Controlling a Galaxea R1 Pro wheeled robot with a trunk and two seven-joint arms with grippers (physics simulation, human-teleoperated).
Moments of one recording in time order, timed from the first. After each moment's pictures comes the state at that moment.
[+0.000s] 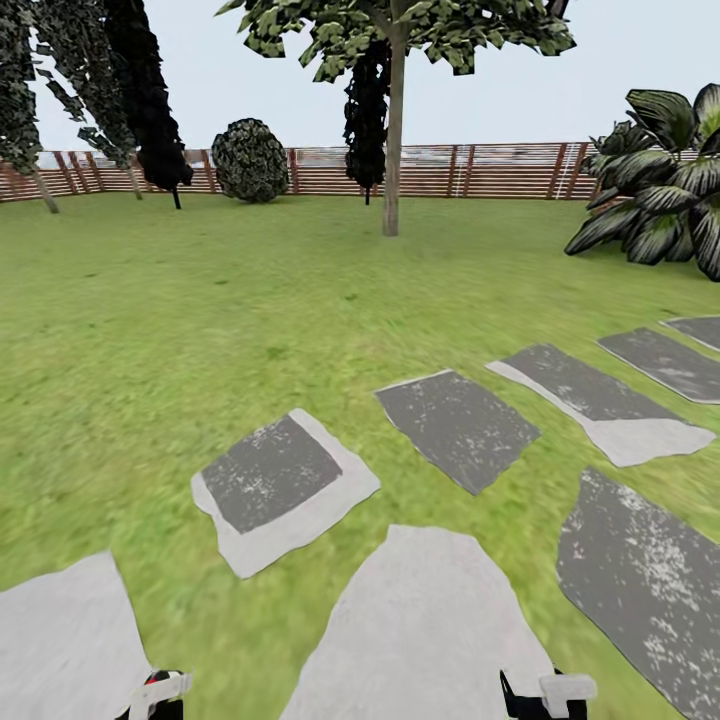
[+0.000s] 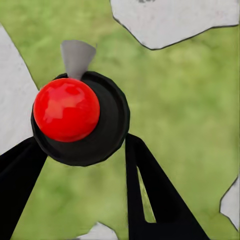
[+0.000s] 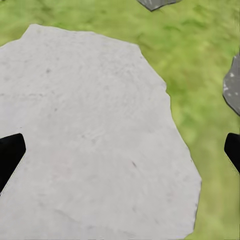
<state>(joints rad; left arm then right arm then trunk) -0.27 0.10 0.23 -0.32 0.01 -0.39 -0.03 -0.27 -0.11 0.00 -0.30 0.00 -0.56 0.00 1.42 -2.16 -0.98</state>
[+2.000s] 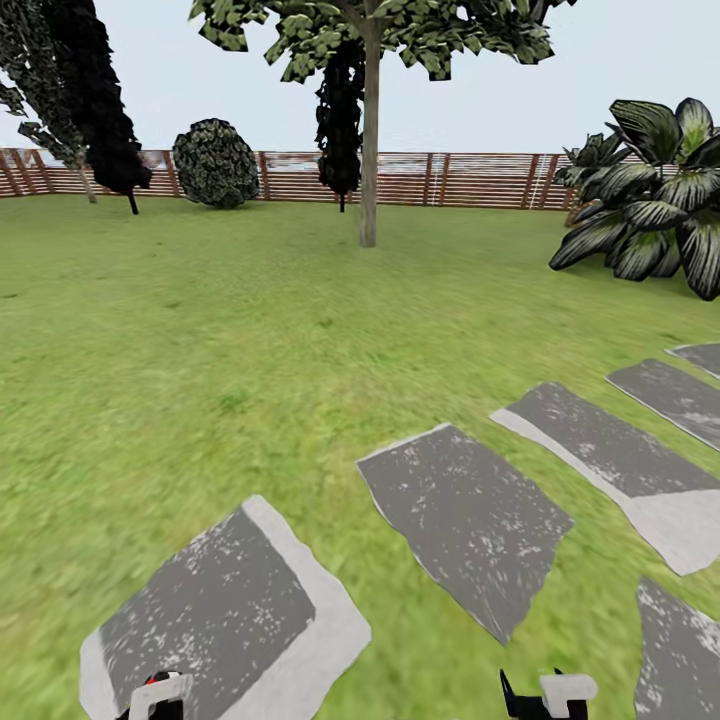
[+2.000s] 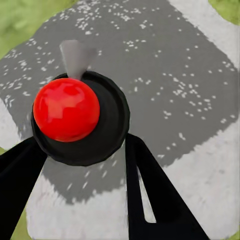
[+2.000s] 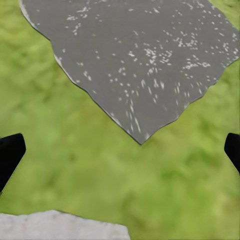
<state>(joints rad) -0.27 0.10 0.23 -0.32 0.01 -0.39 -0.03 -0.27 -0.11 0.00 -0.30 0.00 -0.56 0.00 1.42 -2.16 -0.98</state>
